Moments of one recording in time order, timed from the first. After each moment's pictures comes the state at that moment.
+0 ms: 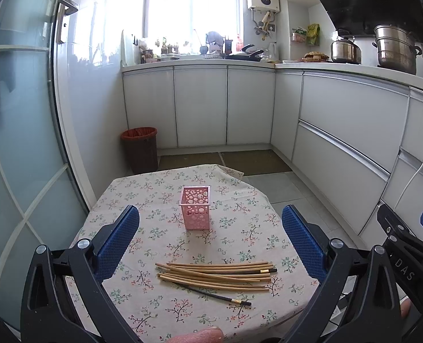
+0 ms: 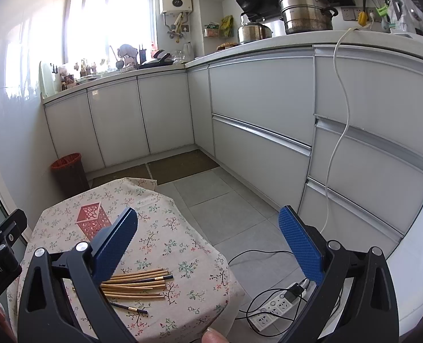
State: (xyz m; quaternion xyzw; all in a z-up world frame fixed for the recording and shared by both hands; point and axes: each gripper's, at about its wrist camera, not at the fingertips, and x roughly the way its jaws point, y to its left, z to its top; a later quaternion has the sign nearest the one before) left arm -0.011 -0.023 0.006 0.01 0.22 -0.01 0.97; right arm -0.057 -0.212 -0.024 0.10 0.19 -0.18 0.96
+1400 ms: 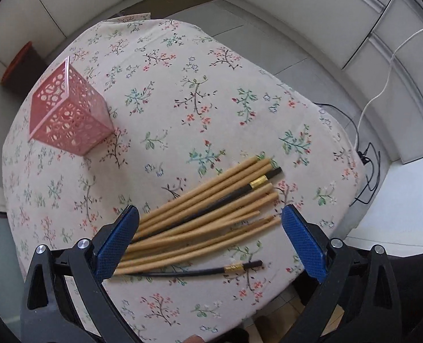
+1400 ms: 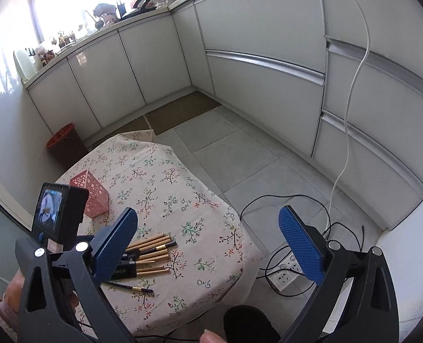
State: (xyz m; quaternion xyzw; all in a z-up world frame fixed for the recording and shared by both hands) left arm 0.180 -0.093 -0.188 0.19 0.59 -0.19 0.76; right arm 0.011 -0.248 -0.086 0.19 0.36 -0.16 0.90
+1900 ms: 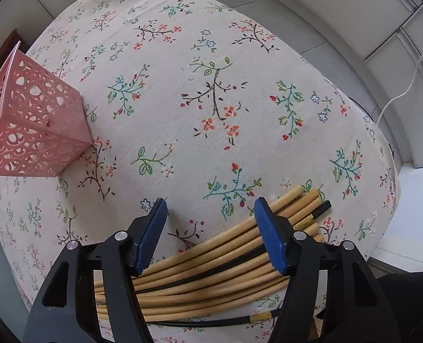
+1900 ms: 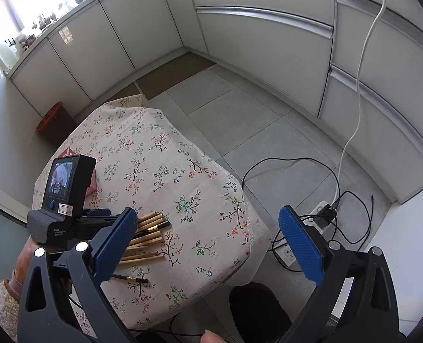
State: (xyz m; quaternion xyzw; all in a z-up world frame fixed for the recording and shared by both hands) left arm 0.245 -0.089 -0.242 0.19 0.64 -0.19 0.72; right arm 0.047 -0.260 -0.133 0.23 0.44 -0.16 0.85
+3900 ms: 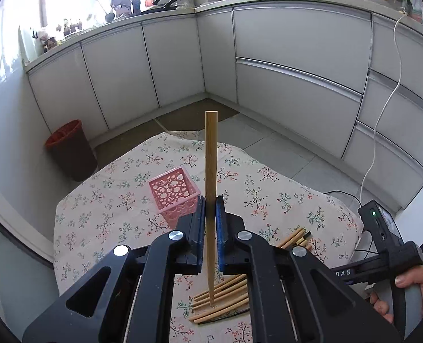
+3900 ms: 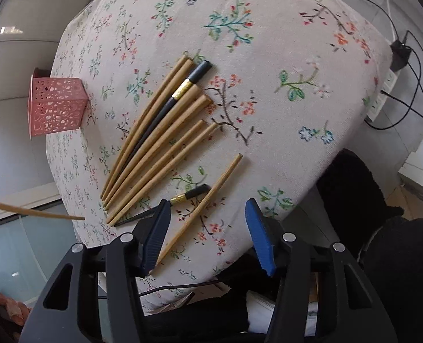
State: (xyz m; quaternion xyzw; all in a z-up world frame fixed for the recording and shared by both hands) left arm 0.140 0.037 -0.060 0.15 0.32 -0.22 0.91; right arm 0.073 -0.169 -0.269 0.44 0.63 -0.09 0.64
